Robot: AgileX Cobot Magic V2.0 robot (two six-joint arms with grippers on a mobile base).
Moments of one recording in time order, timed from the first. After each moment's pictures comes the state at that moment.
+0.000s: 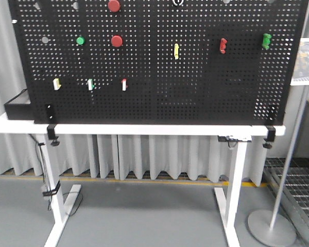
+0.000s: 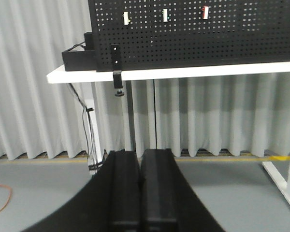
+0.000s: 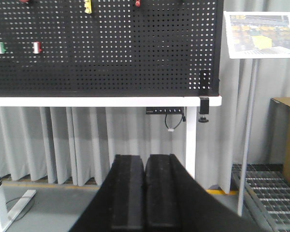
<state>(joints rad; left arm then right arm) 0.00 -0.01 0.03 0.04 0.10 0.00 0.03 -0.01 0.03 -0.04 0.01 0.04</state>
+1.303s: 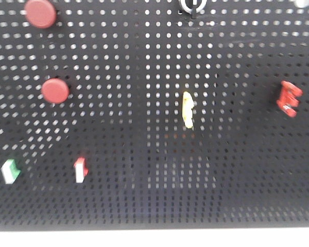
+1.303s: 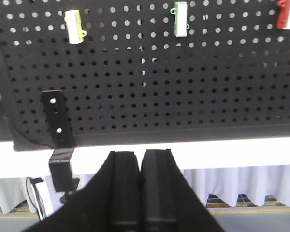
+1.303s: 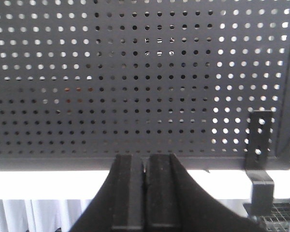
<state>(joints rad) 0.00 -0.01 0.03 0.04 0.10 0.00 0.03 -0.01 0.03 -0.04 0.01 0.04</state>
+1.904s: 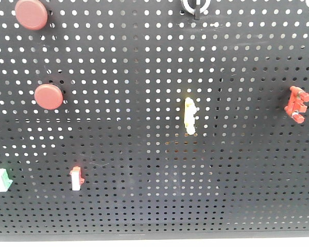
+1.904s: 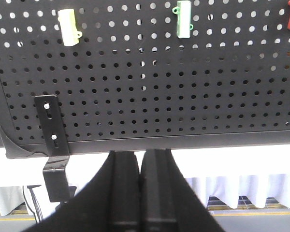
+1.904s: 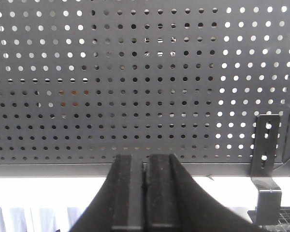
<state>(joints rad) 0.00 -0.01 0.03 0.04 0.10 0.00 0.03 -0.01 0.03 -0.04 0.01 0.04</state>
